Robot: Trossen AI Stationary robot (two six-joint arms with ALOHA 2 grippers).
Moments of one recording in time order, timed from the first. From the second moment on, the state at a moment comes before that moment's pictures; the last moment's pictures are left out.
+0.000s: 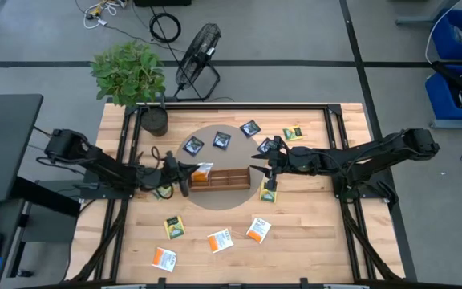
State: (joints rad) left arm -0.20 1.42 0.13 1.09 -0.66 -0.33; right arm 0.08 1.24 0.63 0.27 0.28 -0.09
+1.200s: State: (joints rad) left arm -0.24 1.47 0.13 1.07 -0.72 -0.49; right arm 0.08 1.24 0.63 0.26 0.28 -0.09
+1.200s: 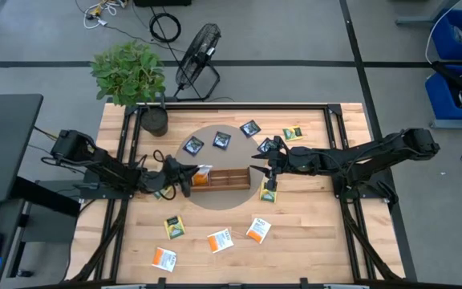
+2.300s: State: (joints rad) left arm -0.24 1.29 0.13 1.09 -0.62 -0.21; right arm 0.08 1.24 0.60 0.29 0.23 -0.08
